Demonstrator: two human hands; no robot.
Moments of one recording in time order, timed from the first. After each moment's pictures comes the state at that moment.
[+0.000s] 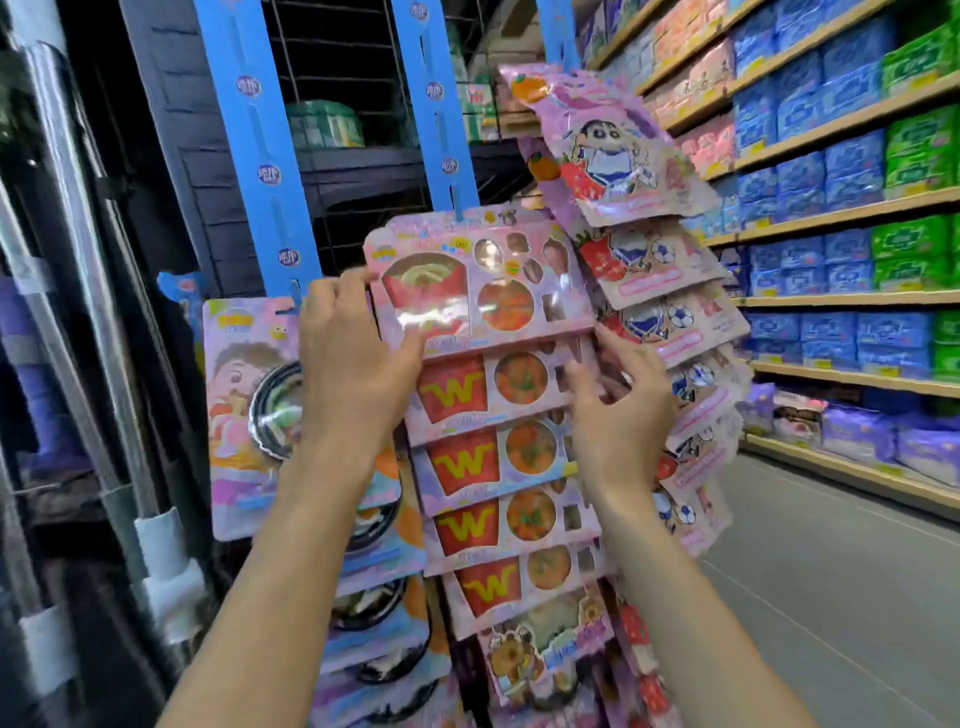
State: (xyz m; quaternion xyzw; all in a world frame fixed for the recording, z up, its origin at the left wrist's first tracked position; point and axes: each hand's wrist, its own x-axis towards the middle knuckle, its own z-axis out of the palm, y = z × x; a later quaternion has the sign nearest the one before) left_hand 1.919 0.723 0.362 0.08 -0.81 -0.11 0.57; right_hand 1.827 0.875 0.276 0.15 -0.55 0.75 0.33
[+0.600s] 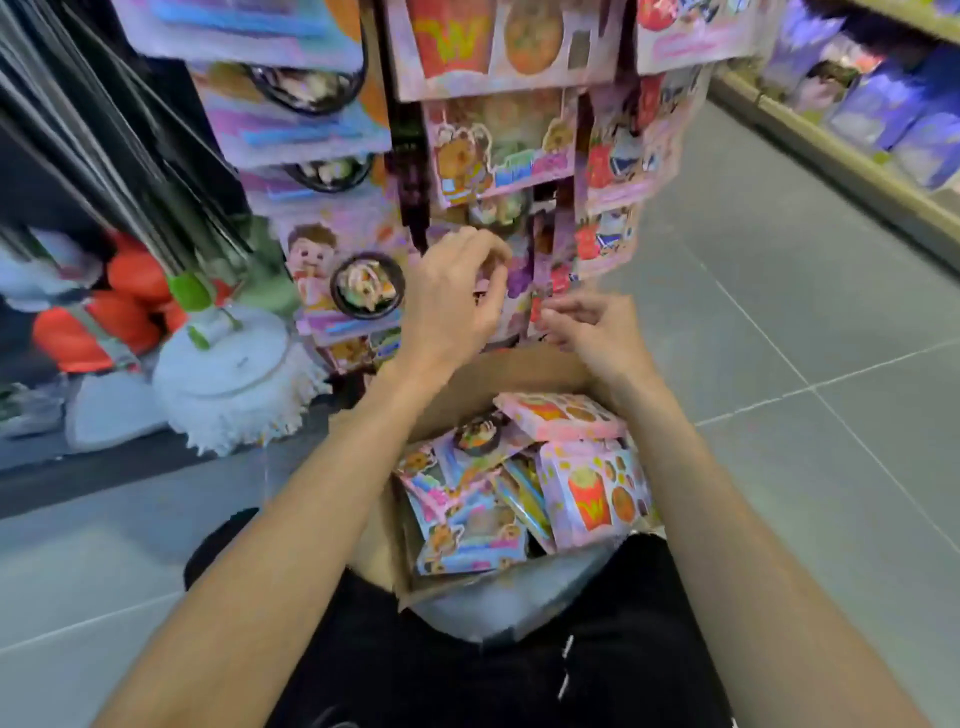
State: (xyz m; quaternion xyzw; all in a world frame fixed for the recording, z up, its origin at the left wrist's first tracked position) left_hand 1.968 0.789 -0.047 0.00 -0.89 -0.24 0.38; right_hand 1.904 0.953 -0.063 0.14 -0.79 0.58 -0.14
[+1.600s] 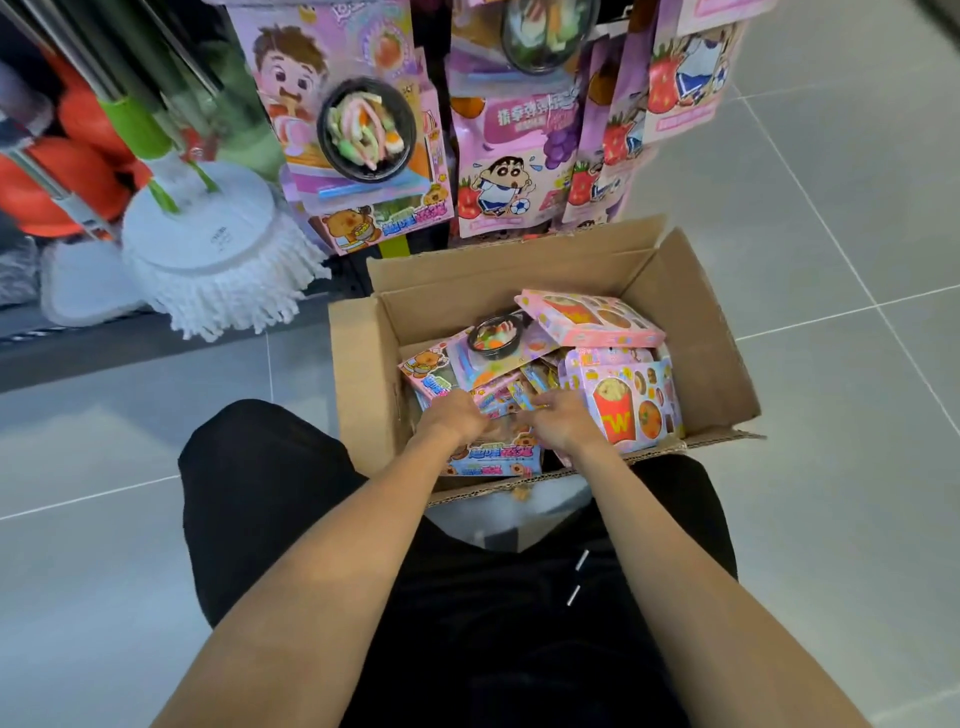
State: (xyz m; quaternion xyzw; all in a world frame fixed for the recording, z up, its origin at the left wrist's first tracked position) left_hand 2.061 0.824 -0.294 0.37 -0.80 -0.38 -0.28; right_hand 1.997 0.966 -0.265 -0.04 -0.82 0.36 -0.44
